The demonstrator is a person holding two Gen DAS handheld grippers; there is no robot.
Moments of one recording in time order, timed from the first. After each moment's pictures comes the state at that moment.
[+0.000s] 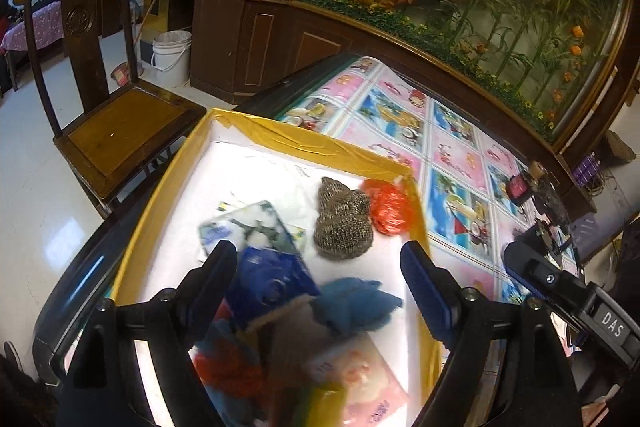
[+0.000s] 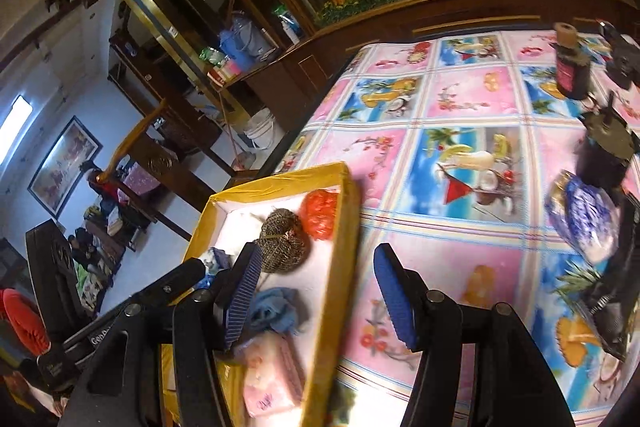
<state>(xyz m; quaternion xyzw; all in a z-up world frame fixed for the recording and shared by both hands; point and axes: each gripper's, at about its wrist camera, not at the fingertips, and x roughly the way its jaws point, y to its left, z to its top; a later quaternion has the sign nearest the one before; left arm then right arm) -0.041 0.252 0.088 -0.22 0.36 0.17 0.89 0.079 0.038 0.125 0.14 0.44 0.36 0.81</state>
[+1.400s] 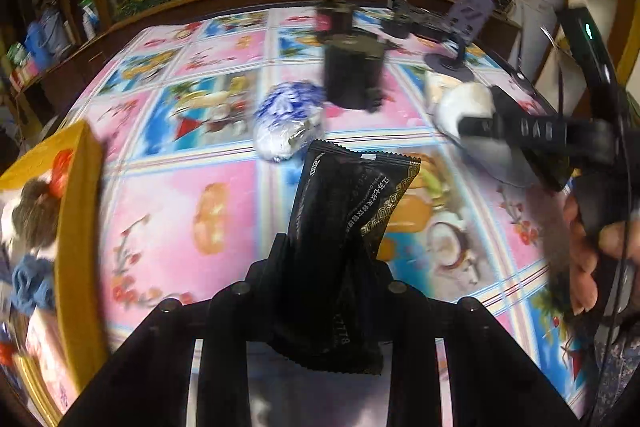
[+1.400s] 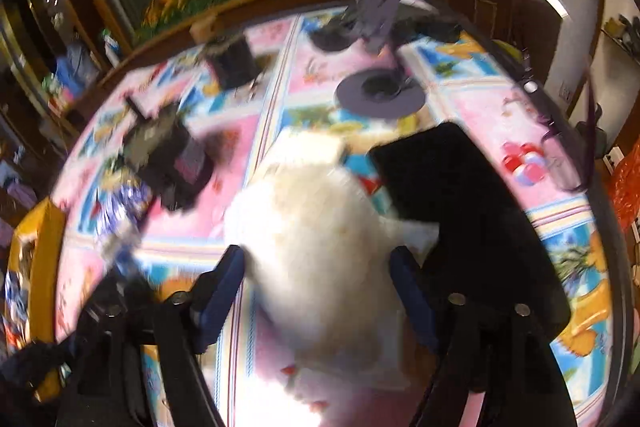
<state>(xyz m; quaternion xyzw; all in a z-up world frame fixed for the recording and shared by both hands) 0.041 0.002 0.022 -0.01 0.44 -0.01 0.90 0.142 -0.204 0.056 0.06 0.48 0.08 0.87</state>
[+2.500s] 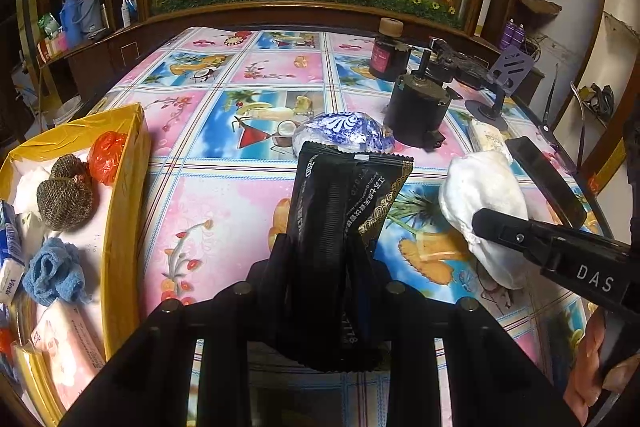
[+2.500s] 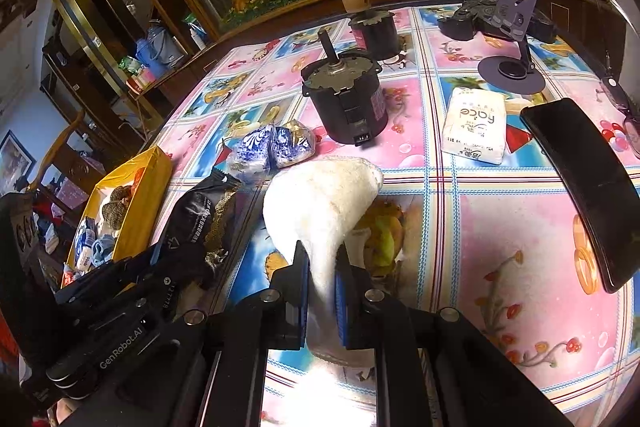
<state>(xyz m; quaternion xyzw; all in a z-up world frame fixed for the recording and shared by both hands) 0.035 0.041 0.029 -0.05 0.40 0.02 0.91 0.083 -0.141 0.070 0.11 0.46 0.23 0.85</state>
